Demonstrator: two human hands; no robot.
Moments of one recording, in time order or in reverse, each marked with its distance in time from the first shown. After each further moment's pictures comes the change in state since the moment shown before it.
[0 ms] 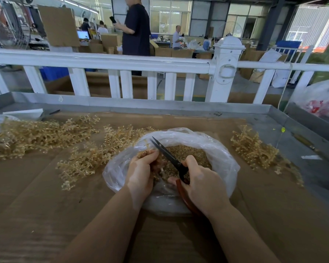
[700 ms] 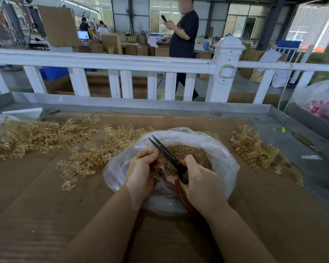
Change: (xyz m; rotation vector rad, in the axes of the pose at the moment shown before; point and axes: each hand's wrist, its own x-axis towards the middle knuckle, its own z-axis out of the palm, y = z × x) left_hand 0.003 0.000 -0.003 -0.030 -0.055 0.040; right_hand 0.000 -0.003 0.008 0.008 0.013 0.020
